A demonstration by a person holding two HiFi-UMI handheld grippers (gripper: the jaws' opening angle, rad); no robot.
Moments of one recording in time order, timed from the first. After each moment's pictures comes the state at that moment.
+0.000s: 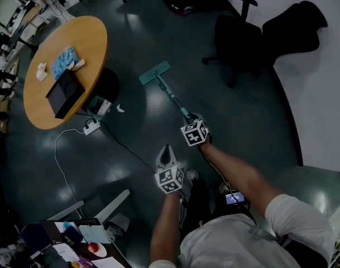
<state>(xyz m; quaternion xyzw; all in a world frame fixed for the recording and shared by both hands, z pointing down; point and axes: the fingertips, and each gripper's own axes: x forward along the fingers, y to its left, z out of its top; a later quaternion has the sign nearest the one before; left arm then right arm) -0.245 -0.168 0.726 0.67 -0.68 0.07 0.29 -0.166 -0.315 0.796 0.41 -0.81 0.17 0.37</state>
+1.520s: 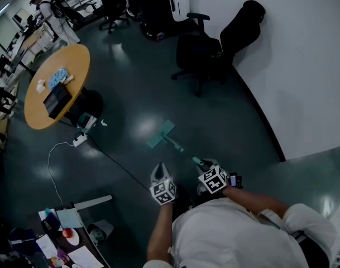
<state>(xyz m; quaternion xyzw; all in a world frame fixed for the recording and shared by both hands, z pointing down) -0.034 0.040 0.685 0.68 -0.68 0.07 0.28 0.146 0.048 0.675 0.35 -0.82 0.19 0.41</state>
